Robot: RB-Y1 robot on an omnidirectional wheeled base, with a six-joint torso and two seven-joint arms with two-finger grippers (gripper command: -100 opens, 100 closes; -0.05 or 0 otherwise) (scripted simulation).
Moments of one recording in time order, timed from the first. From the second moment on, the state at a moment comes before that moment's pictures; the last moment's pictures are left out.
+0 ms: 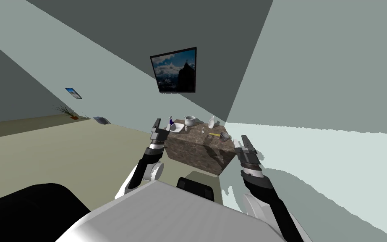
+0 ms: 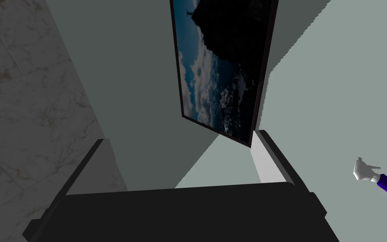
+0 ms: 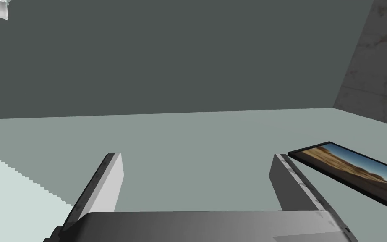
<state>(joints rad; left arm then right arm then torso) 0.52 0.03 -0.02 -2.38 0.00 -0.40 0.16 0.51 -0.27 0.10 -2.24 -0.09 -0.42 0.09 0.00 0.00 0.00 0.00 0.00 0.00</state>
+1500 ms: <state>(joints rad) 0.52 0.03 -0.02 -2.38 0.00 -0.40 0.16 0.57 -0.70 0.22 -1.94 -0.06 -0.47 0.13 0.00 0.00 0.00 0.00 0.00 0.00</state>
